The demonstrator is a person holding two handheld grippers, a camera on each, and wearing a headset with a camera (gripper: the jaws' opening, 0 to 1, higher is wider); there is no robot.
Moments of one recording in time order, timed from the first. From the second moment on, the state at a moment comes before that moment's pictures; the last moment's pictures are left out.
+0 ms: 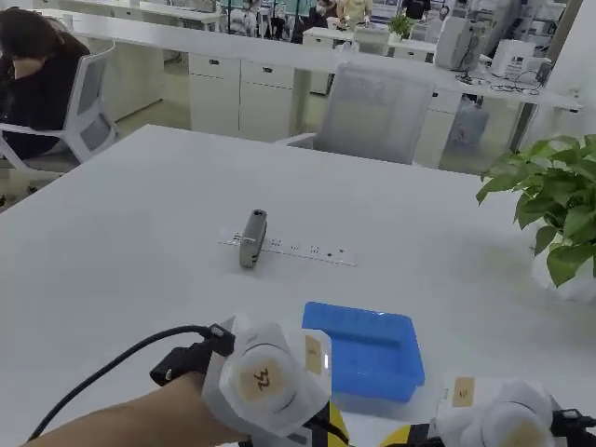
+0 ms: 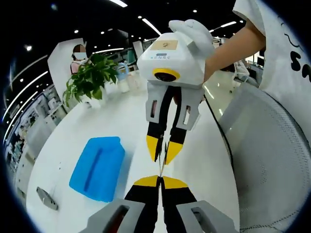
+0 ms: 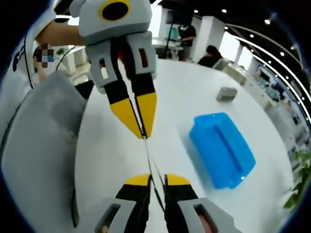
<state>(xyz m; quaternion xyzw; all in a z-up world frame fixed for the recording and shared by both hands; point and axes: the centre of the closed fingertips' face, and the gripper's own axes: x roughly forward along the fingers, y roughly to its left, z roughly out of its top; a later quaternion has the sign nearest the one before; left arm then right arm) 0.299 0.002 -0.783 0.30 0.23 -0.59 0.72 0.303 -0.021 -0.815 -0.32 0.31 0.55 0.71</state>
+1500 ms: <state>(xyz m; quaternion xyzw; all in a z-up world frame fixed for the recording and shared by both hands) 0.322 0.026 -0.864 0.22 0.38 -0.51 0.74 0.309 -0.048 -0.836 -0.13 0.39 0.40 0.82</state>
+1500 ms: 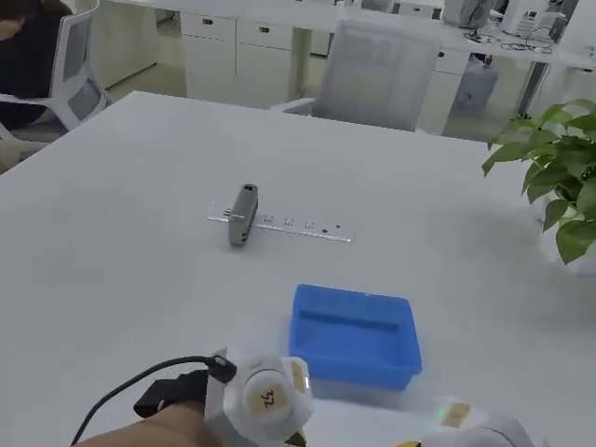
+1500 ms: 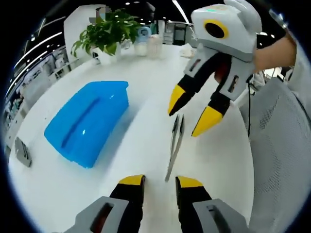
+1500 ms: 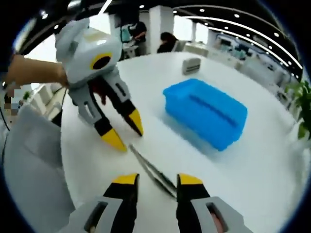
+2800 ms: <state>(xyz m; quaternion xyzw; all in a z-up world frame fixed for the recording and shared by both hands) 0.298 0.138 -0.743 0.01 0.30 -0.20 0.93 0.316 -0.106 -0.758 -0.04 0.29 0.25 0.92</state>
